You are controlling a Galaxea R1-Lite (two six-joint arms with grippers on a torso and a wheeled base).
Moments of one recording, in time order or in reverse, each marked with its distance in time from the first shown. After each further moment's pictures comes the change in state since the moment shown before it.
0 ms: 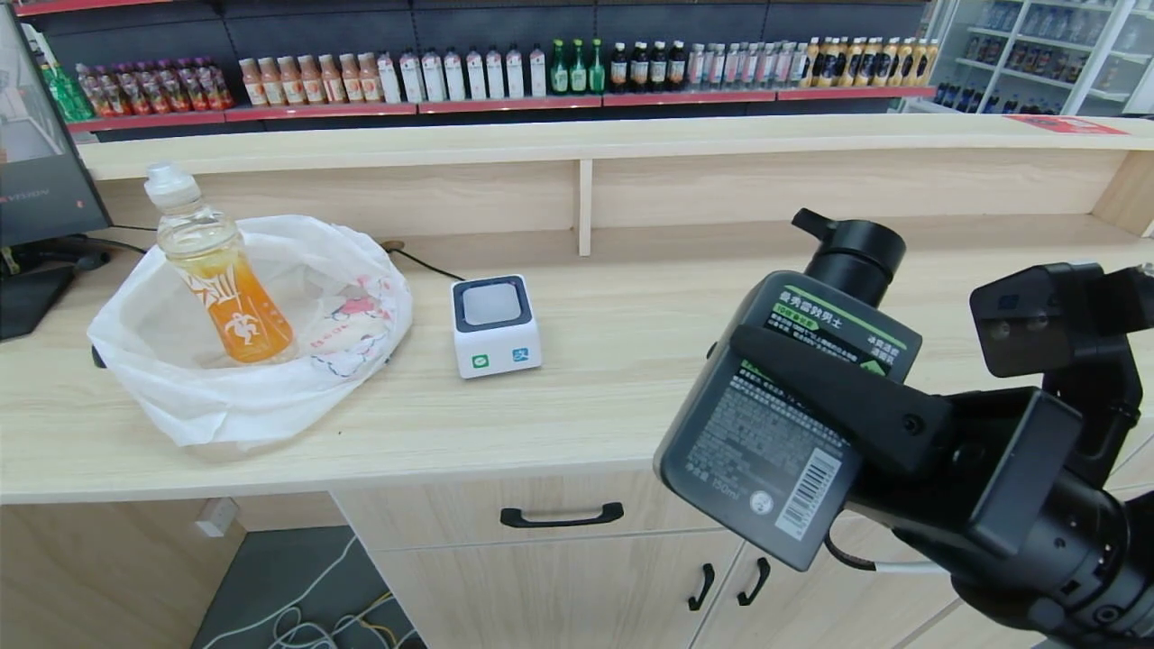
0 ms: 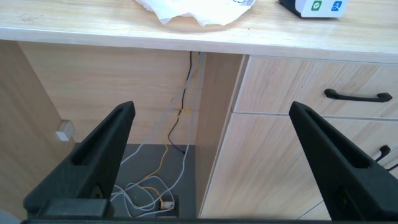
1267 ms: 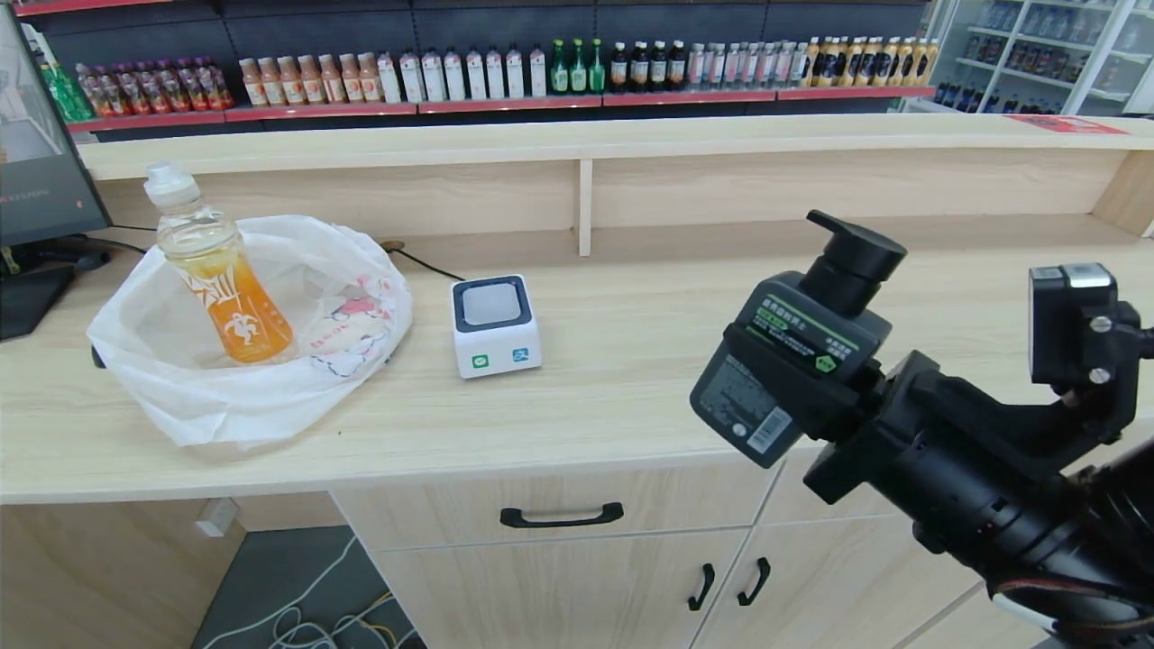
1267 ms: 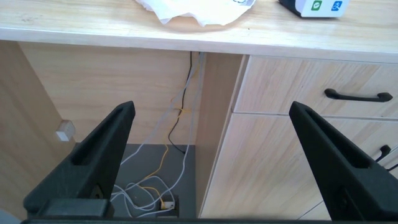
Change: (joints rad) left arm 0.000 0.000 0.000 0.000 0.000 0.001; right arm -0.107 0.060 0.009 0.000 -0.216 -0.771
